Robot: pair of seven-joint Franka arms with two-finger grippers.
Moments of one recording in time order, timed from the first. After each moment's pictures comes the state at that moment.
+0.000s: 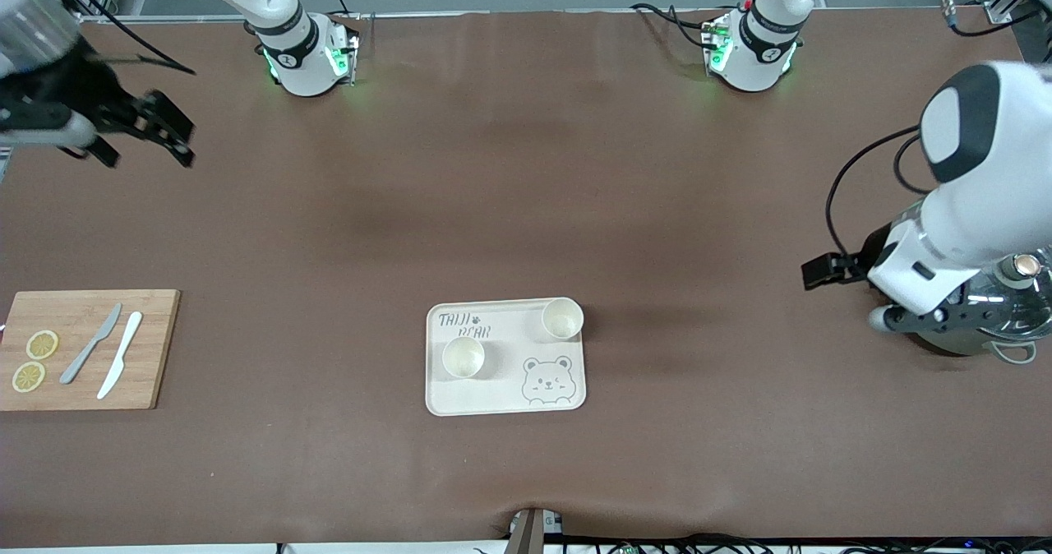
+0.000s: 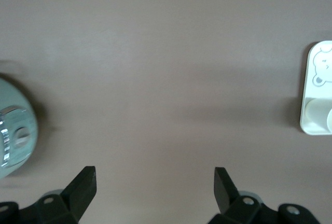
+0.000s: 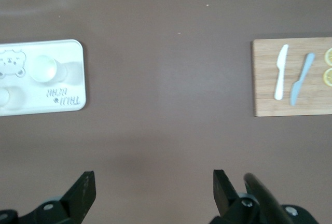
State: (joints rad) left arm -0.25 0.35 0.14 -1.45 -0.10 1.77 -0.14; right arm 0.21 -0.13 -0.02 -1.72 -0.03 1.73 0.23
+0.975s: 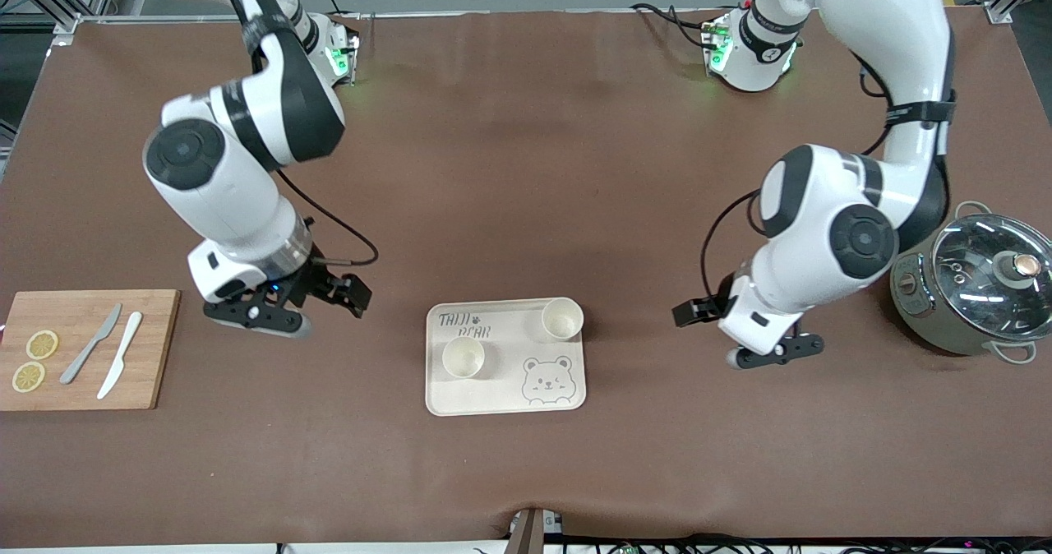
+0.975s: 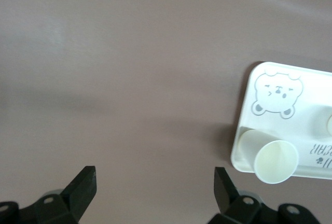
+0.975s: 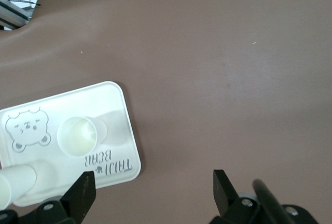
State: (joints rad) left arm -0.43 0.52 0.13 -1.44 -0.22 1.99 -0.45; right arm 0.37 0.41 -0.02 -1.49 -0.03 2.06 0.58
